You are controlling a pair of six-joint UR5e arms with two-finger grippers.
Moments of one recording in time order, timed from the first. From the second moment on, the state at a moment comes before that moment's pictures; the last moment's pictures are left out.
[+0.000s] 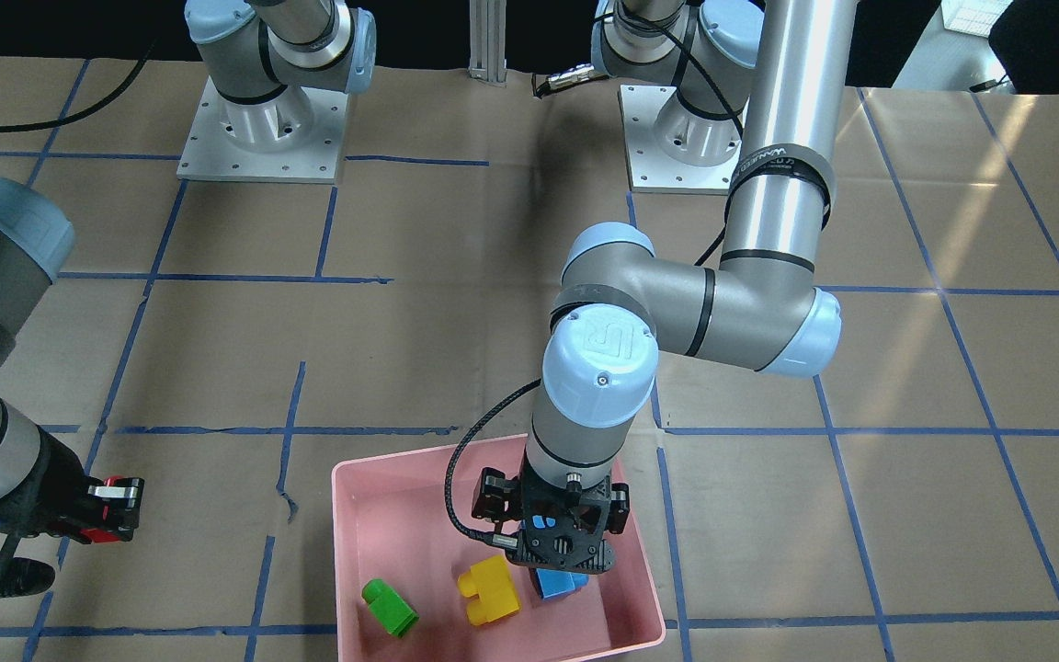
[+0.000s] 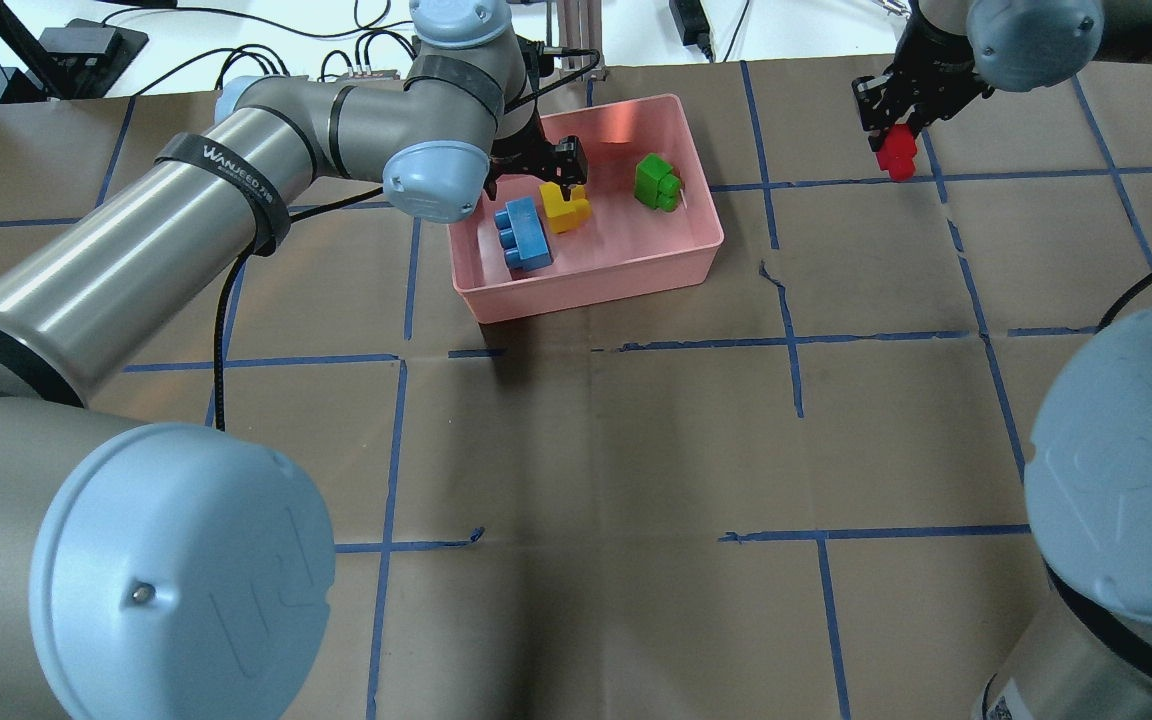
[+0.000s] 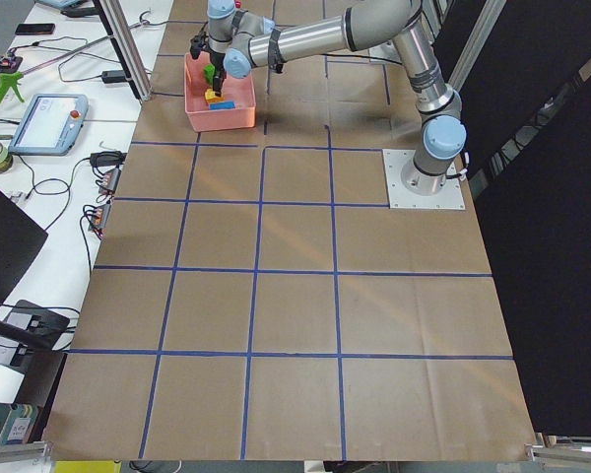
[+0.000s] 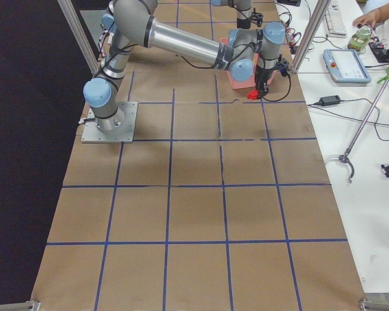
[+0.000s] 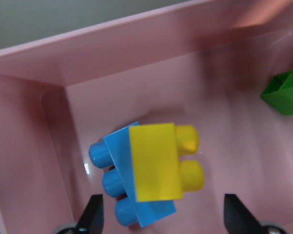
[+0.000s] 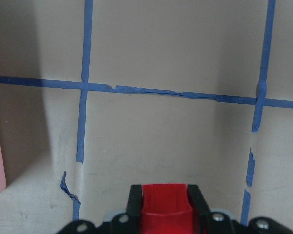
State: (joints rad) left arm -1.79 -2.20 -1.33 -0.98 1.54 -0.12; right arm 1.42 -1.05 1.30 -1.89 -1.57 -0.24
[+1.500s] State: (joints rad) left arm -1.55 -1.72 -1.37 -1.57 1.55 0.04; right arm 1.77 -1.04 1.30 -1.92 -1.57 0.37
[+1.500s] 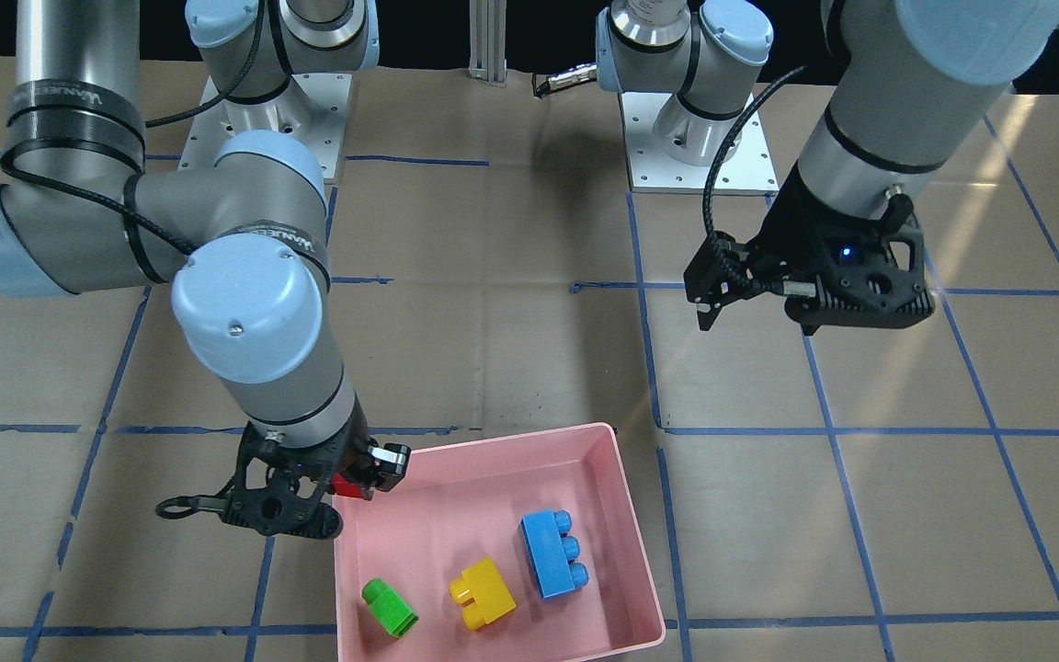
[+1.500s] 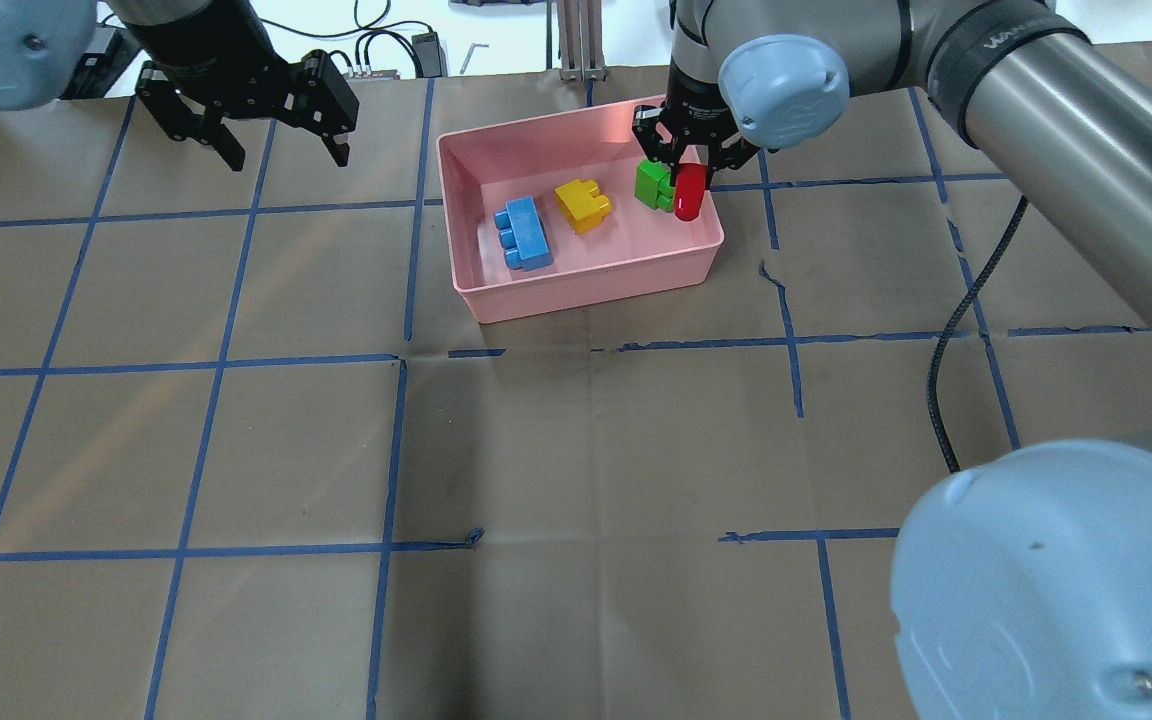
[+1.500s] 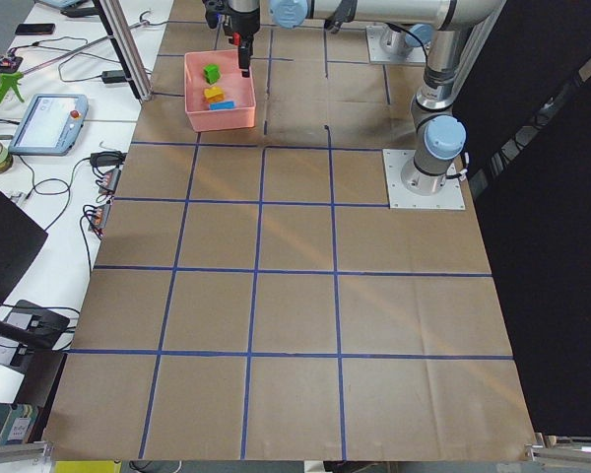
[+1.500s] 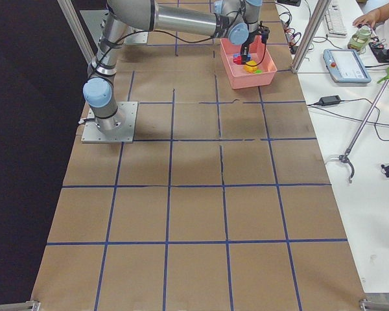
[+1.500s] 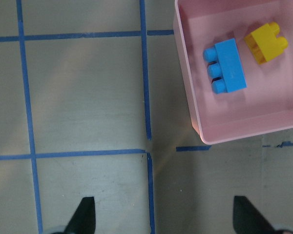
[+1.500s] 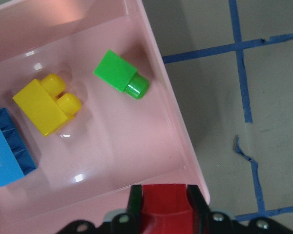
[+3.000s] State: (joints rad) left arm -1.53 -1.68 -1.38 -1.62 1.60 0.04; right arm 1.69 -1.18 1.27 -1.68 -1.58 0.25
